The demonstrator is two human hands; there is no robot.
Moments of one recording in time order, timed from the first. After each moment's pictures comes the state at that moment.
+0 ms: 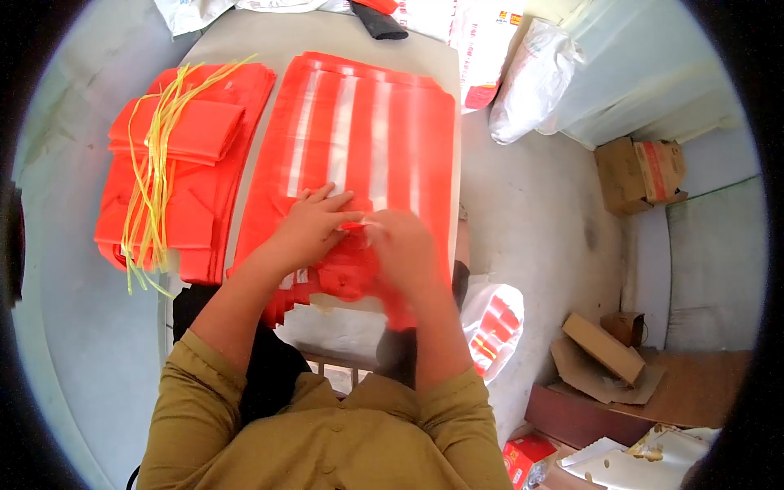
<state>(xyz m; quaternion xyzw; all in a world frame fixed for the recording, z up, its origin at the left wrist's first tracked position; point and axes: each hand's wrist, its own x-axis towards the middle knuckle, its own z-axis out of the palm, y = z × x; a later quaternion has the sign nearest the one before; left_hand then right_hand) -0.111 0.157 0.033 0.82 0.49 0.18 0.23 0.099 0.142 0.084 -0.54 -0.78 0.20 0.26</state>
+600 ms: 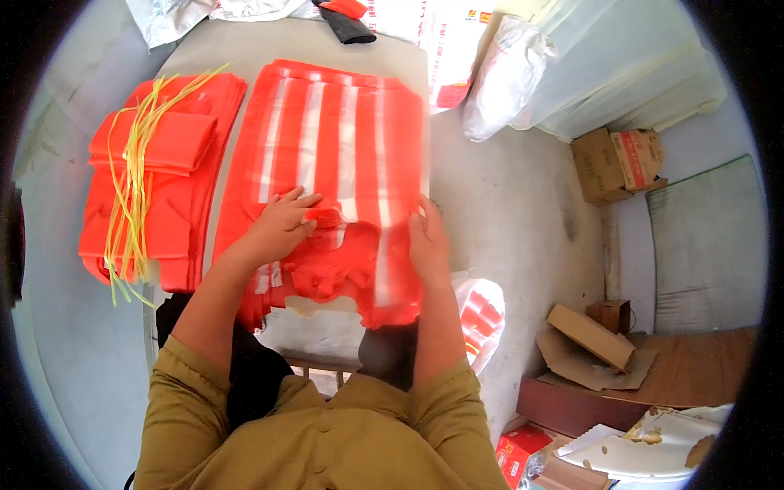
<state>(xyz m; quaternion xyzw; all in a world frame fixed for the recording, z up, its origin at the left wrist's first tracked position) -0.119 0.167 0.040 0.76 0.50 0.21 0.36 0.189 0.164 0.032 -0.62 -0.54 0.38 0.43</state>
